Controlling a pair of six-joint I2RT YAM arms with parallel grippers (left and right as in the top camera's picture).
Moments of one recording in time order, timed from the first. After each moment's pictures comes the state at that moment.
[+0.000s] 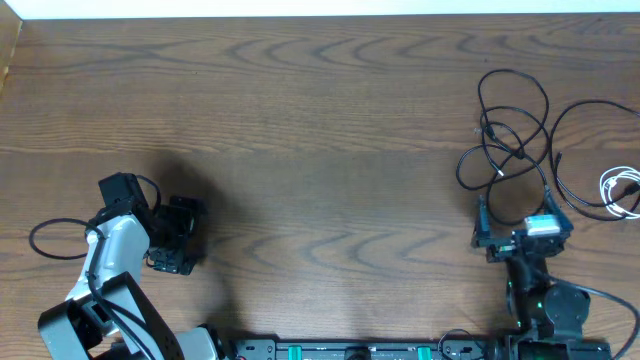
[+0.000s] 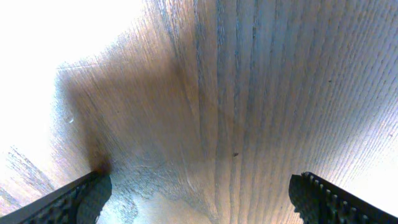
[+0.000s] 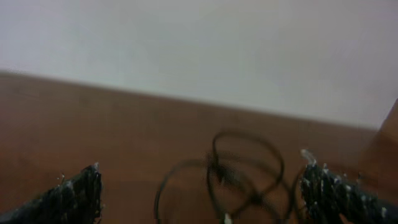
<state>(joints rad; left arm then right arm) 0.46 1.49 0.69 -0.66 0.31 -0.92 -0.06 0.01 0.01 -0.03 -0.14 -0.11</state>
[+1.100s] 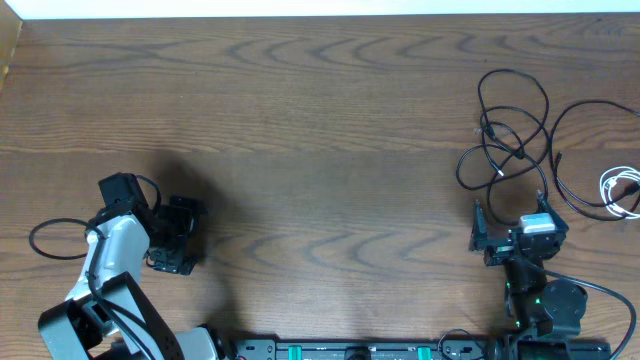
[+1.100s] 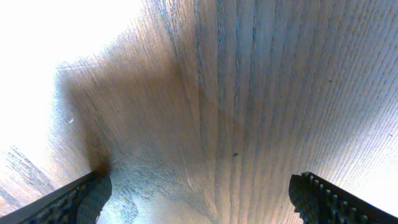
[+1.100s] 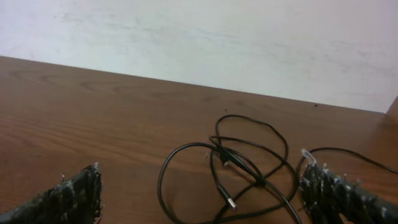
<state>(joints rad) 0.46 1.49 0.69 -0.66 0.31 -0.92 -0.05 0.01 0.01 -0.06 -0.14 -0.11</state>
